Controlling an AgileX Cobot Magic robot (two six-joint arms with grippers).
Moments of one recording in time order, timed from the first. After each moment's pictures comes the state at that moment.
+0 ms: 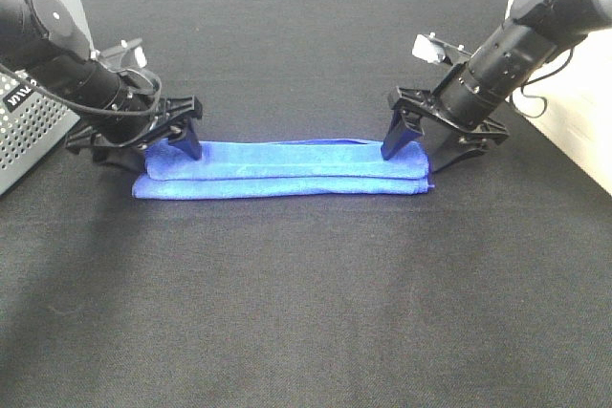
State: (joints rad) left arm -0.19 2.18 -1.41 -0.51 0.57 0.09; right arm 0.13 2.25 -1.57 0.61 0.88 -0.34
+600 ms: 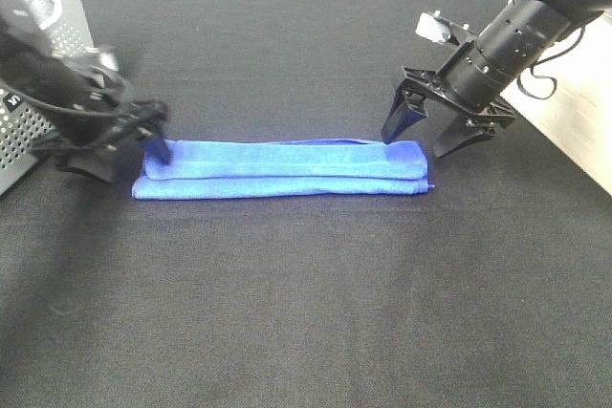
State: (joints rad) left arm -0.10 2.18 -1.41 -0.50 0.63 0.10; right arm 0.13 2.20 -1.57 0.61 0.90 -0.34
